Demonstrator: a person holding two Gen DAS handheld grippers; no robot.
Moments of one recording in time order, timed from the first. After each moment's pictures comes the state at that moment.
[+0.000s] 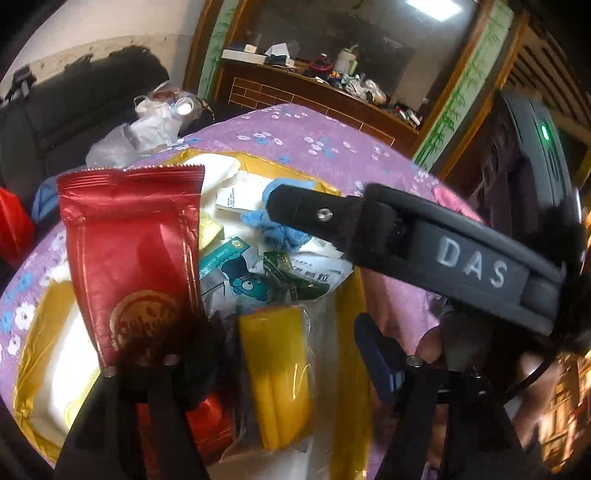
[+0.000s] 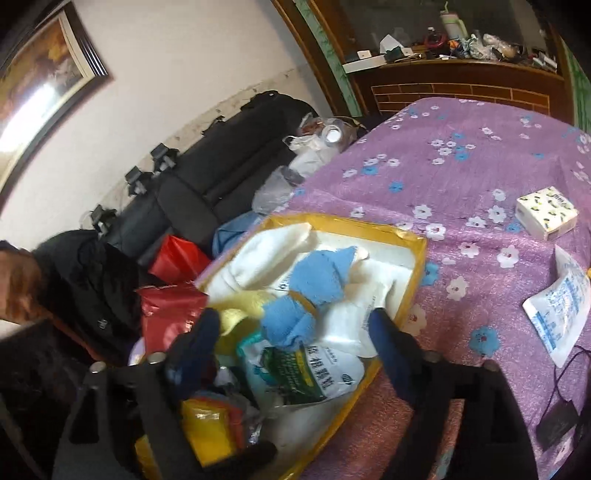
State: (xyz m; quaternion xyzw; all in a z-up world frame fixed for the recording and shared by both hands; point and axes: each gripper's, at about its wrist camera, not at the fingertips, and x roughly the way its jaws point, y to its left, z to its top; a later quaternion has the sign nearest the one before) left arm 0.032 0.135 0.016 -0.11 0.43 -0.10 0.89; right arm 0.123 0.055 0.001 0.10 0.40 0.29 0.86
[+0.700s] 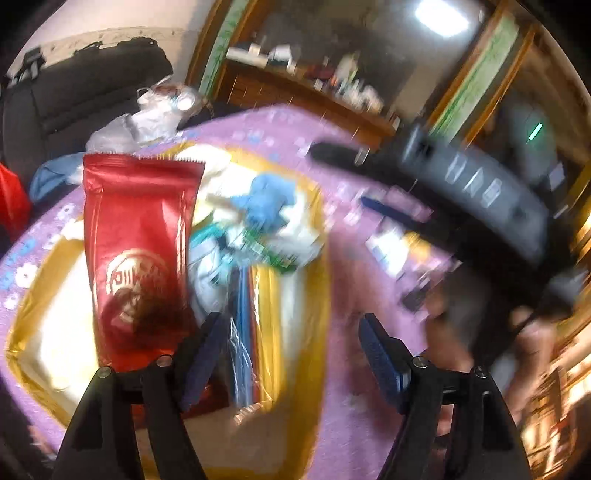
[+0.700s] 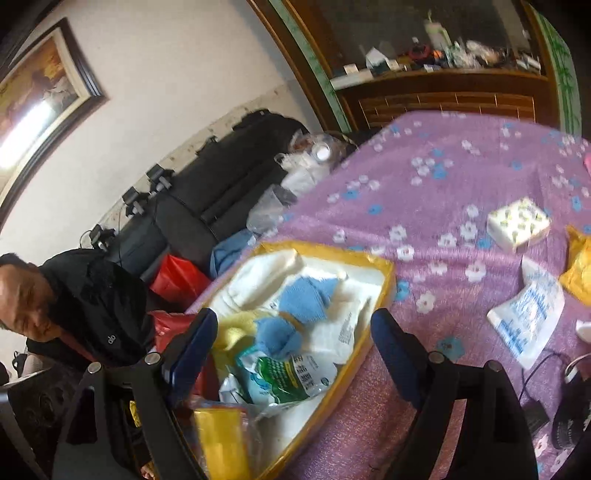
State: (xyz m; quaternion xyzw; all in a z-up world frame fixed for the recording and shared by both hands) left arm 0.010 0.129 0.025 -0.15 0.43 -0.10 0.88; right arm 0.112 0.027 0.034 0.13 0.36 0.27 0.88
